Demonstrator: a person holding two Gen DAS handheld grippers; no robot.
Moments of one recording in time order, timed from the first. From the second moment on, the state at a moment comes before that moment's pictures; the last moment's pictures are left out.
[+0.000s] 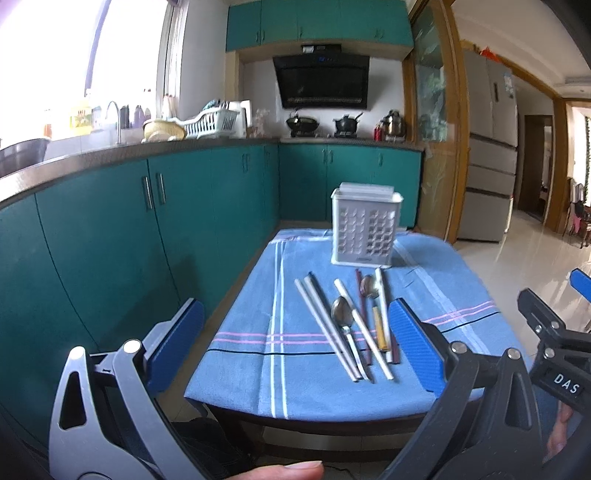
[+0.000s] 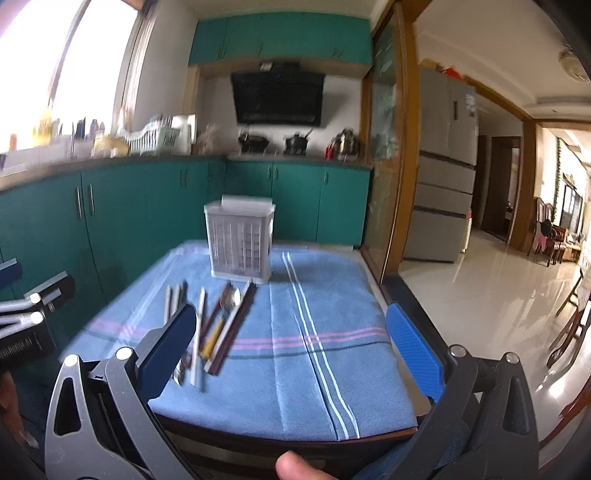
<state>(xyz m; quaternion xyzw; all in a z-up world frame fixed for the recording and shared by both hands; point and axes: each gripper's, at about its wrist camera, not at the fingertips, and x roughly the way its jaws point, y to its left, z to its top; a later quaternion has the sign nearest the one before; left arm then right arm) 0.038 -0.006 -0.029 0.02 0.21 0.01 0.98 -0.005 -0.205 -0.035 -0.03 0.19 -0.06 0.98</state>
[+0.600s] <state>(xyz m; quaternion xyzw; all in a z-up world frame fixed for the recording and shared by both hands) 0.275 0.010 -0.107 0.01 0.38 -0.10 0.92 0.221 -0.216 -0.106 -0.07 0.40 0.06 0.91</state>
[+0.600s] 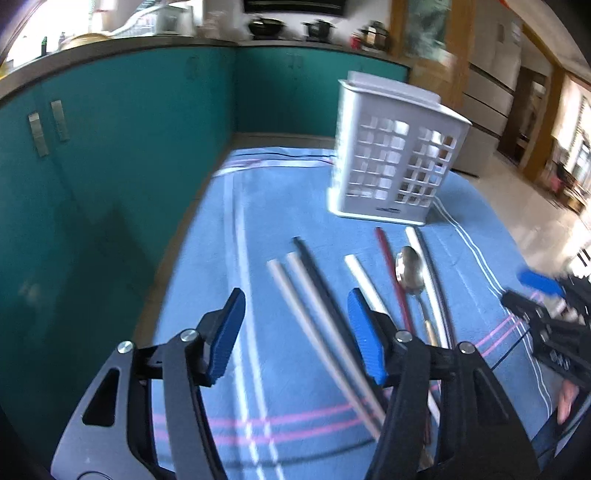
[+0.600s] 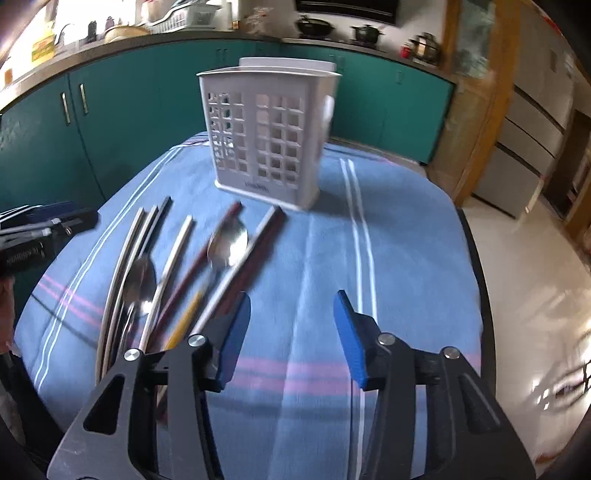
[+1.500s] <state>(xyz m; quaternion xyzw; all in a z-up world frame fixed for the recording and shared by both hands) 0.339 0.007 -0.166 0.03 0.42 -0.05 0.90 0.328 -0.187 -0.134 -0.12 0.47 0.00 0.87</state>
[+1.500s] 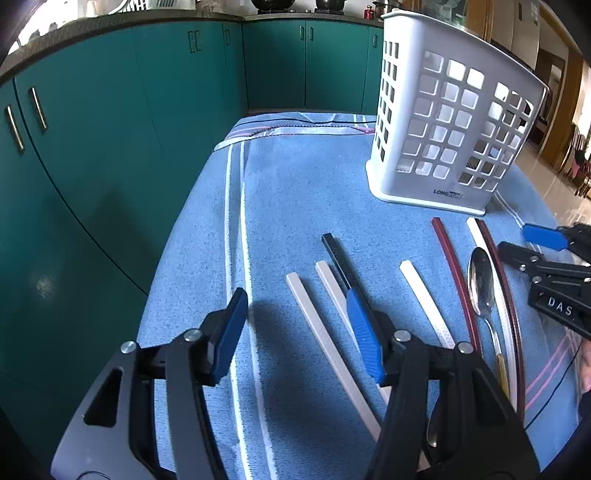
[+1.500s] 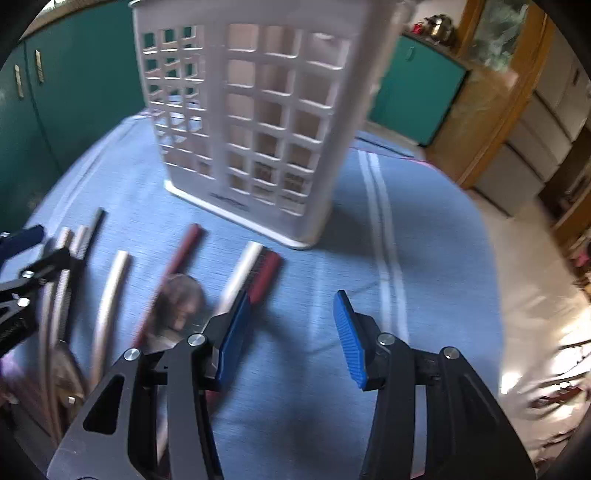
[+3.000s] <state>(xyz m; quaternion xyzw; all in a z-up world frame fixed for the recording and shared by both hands) 0.336 0.025 -0.163 -0.03 0.44 -0.08 0.90 0.317 -0.191 -0.148 -0.01 0.53 0.00 0.85</state>
